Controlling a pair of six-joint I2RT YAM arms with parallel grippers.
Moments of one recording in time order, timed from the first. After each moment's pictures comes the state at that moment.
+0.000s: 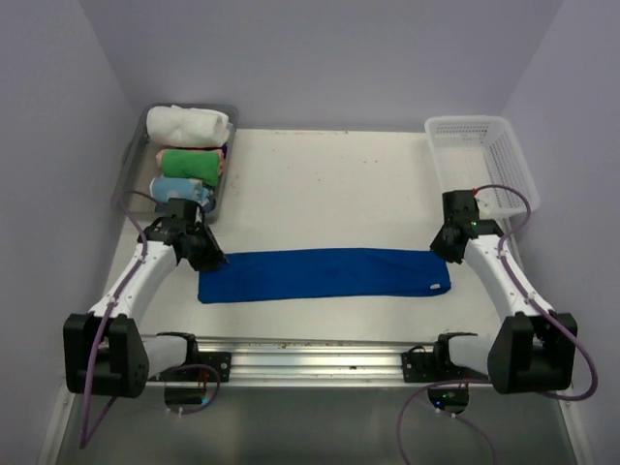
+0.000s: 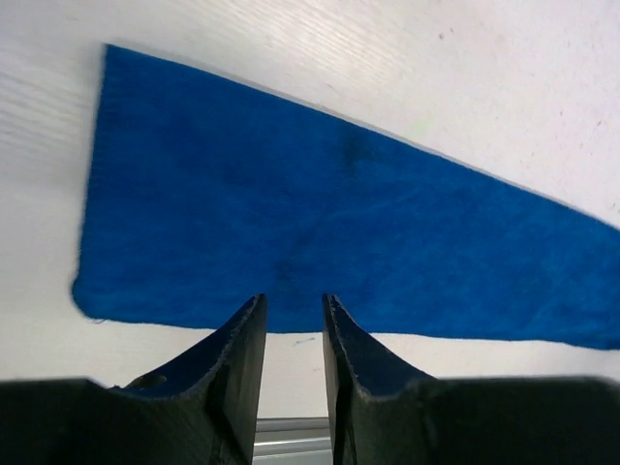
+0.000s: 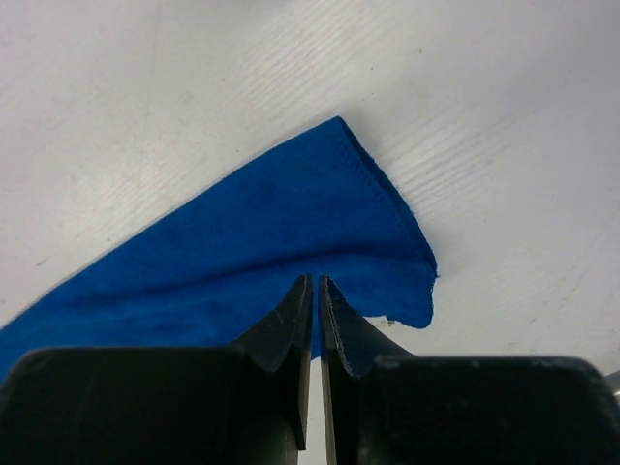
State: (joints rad) left arm -0.04 1.17 0.79 -0.75 0.14 -0.63; right arm 0.05 1.18 0.87 -0.76 0.29 0.62
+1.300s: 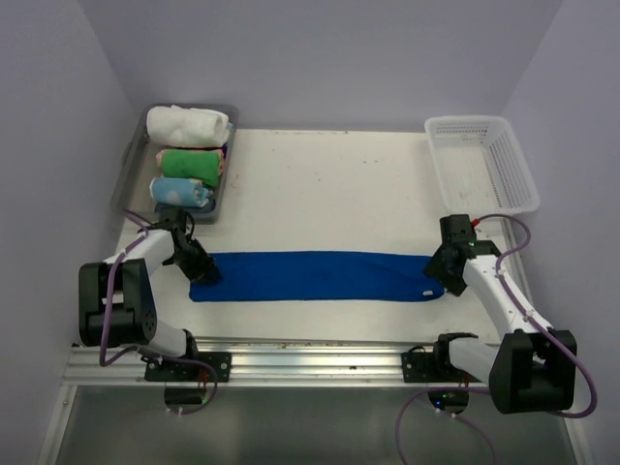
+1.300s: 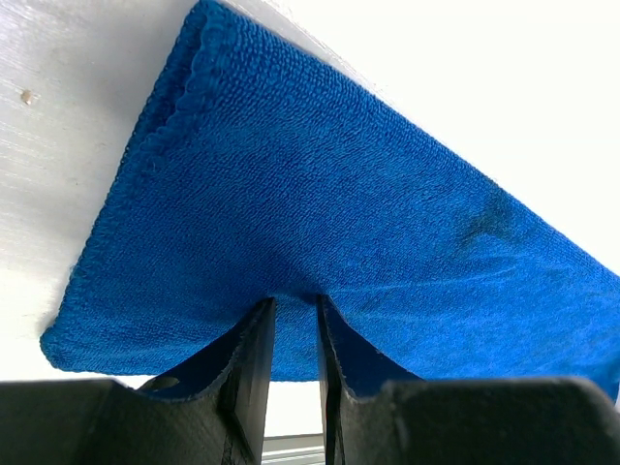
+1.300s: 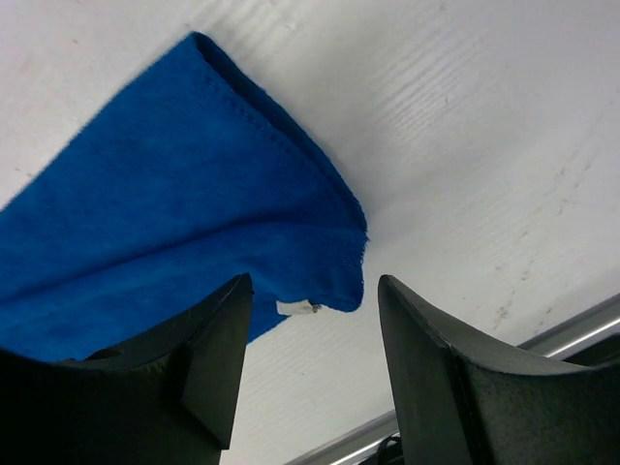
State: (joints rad) left arm 0.11 1.48 0.73 -0.65 0.21 -0.62; right arm 0.05 1.13 0.70 -0.81 0.27 0.73
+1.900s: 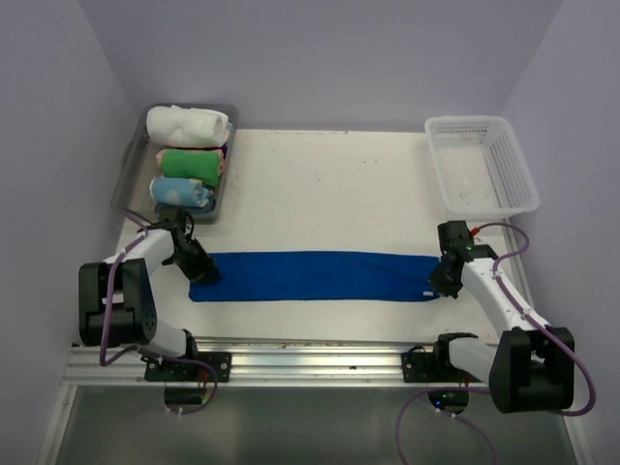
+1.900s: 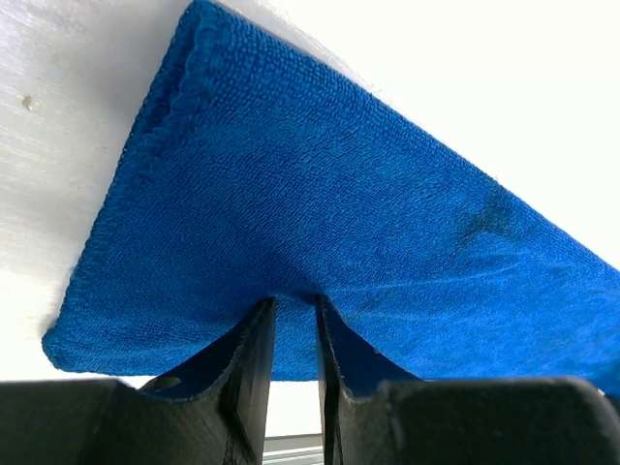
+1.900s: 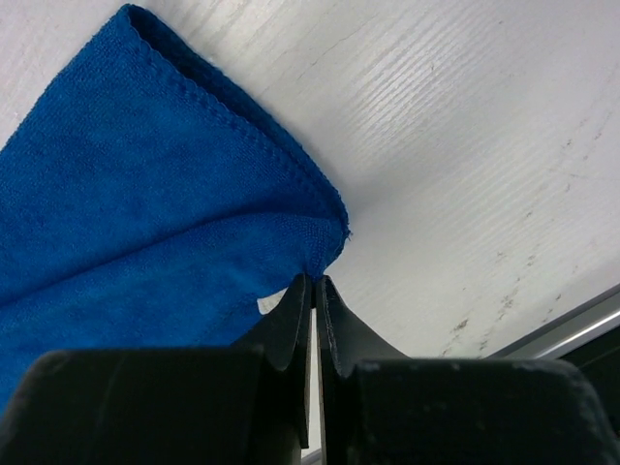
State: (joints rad) left arm 0.12 1.48 0.73 -0.65 0.22 -0.61; right arm 0.05 1.13 0.64 -0.82 0.27 0.79
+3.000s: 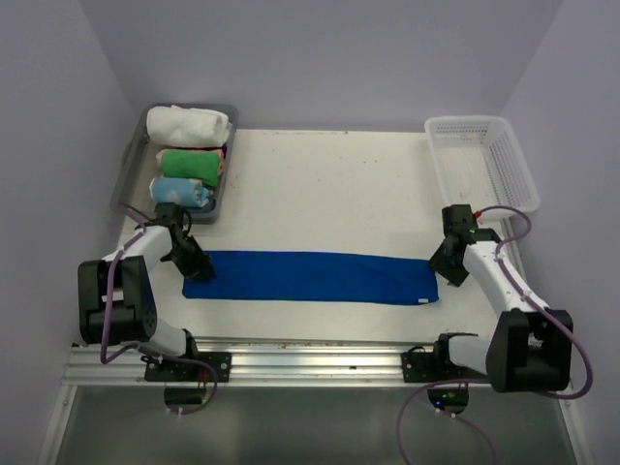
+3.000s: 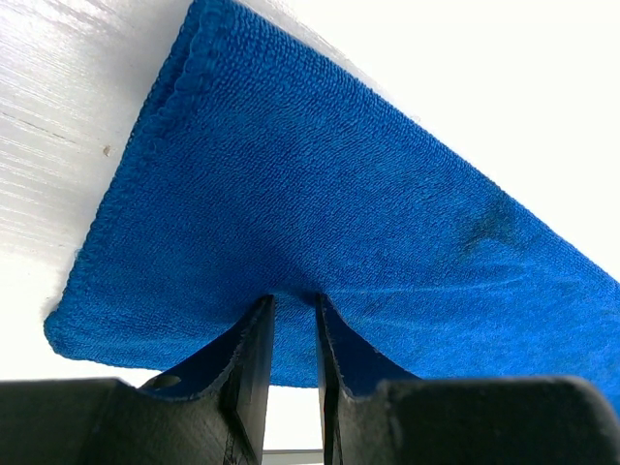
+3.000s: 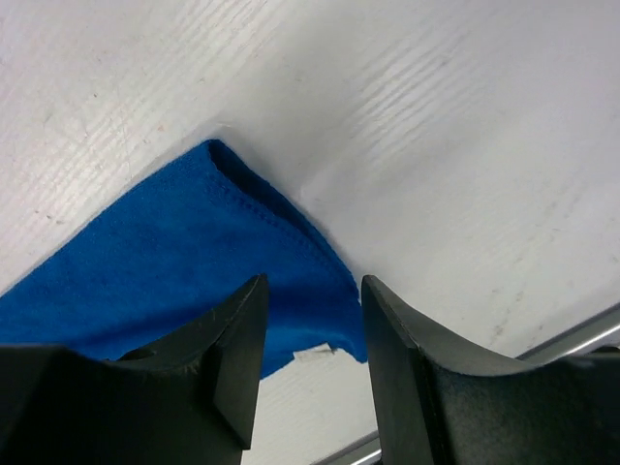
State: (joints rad) left arm 0.13 1.49 0.77 -0.67 0.16 -0.56; right arm 0.02 1.19 0.77 -0.85 0.29 0.73
